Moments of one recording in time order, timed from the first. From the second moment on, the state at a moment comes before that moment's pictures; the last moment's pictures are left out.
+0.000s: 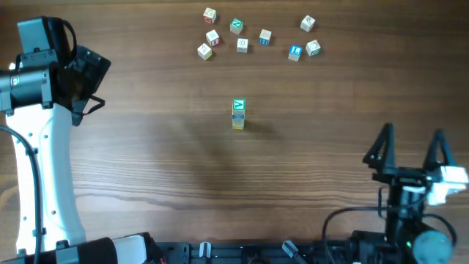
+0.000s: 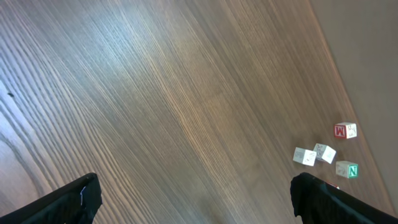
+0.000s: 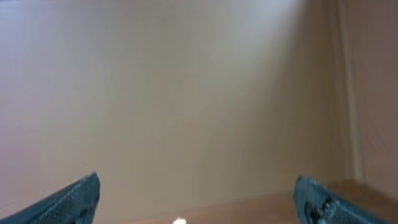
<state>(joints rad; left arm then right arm) 0.18 1.49 1.63 -1.20 -0.13 -0.88 -0.12 0.04 0.28 0.09 -0.02 0.18</state>
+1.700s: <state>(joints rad) 0.04 0.18 0.07 -0.10 -0.05 -0.49 -0.13 0.01 0.01 0.00 -0.05 0.20</state>
